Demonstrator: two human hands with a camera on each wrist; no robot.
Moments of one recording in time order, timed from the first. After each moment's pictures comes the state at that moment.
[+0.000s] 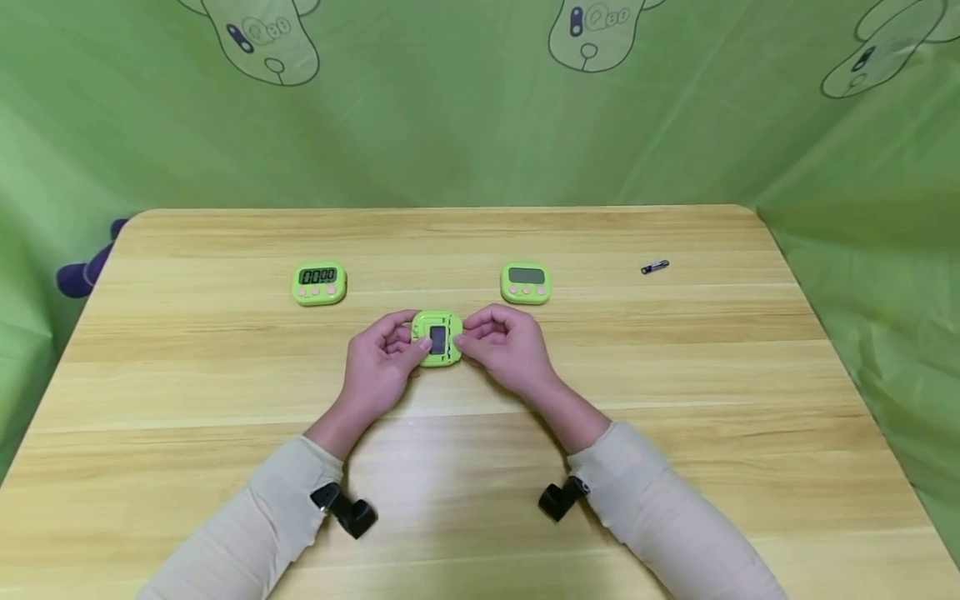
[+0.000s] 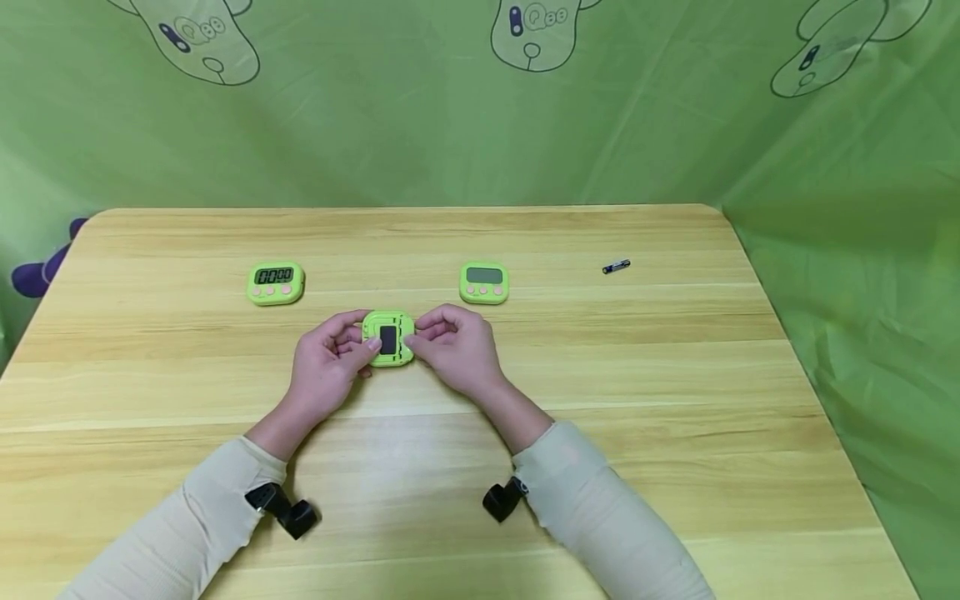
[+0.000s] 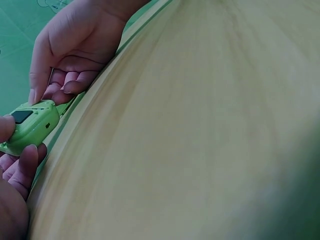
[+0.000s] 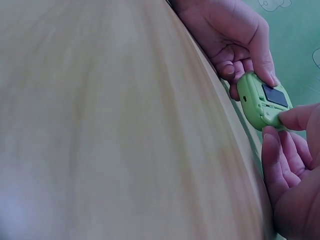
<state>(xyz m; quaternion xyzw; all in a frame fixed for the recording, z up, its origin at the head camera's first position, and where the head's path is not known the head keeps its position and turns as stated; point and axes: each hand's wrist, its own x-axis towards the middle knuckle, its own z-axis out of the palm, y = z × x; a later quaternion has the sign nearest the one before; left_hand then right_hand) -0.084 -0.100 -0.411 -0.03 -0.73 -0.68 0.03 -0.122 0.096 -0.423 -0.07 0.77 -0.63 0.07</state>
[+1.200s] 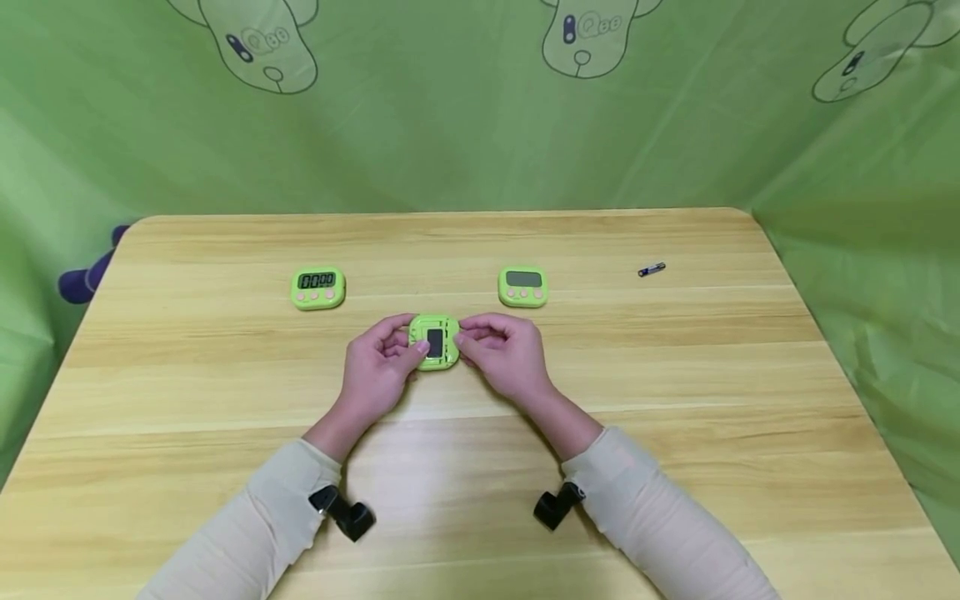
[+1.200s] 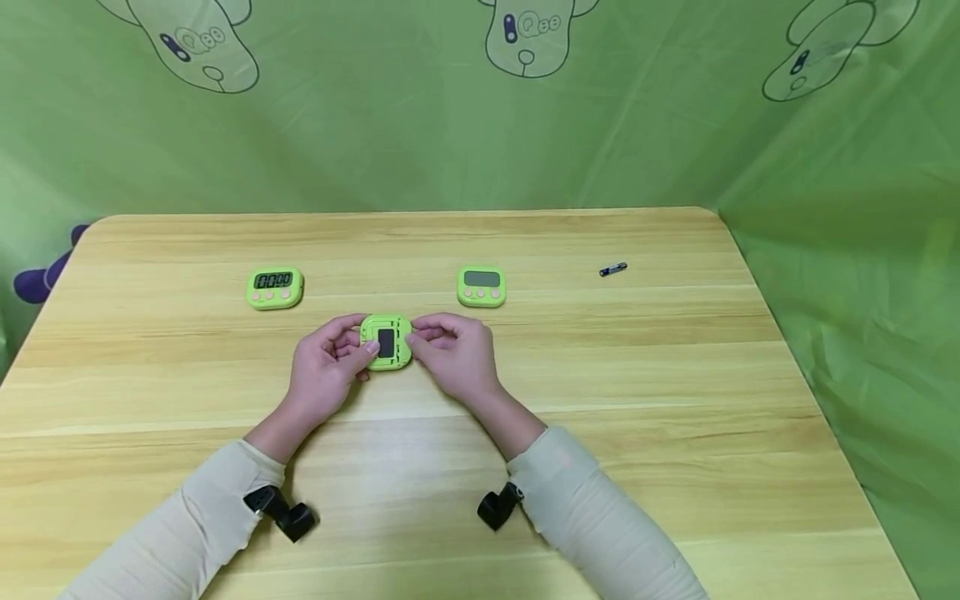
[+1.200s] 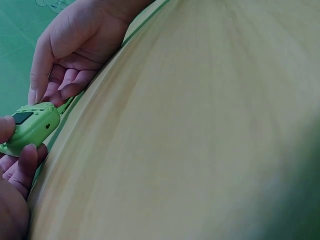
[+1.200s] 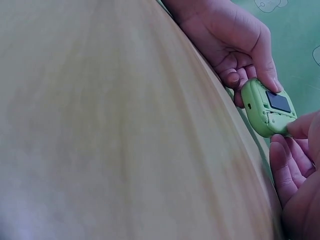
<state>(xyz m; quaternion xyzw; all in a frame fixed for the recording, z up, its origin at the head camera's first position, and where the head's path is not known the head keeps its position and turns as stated) -0.090 -0.101 -0.429 -0.03 -0.74 -0.67 0.03 -0.120 0.094 -0.431 -0.09 0.77 -0.63 0.00</state>
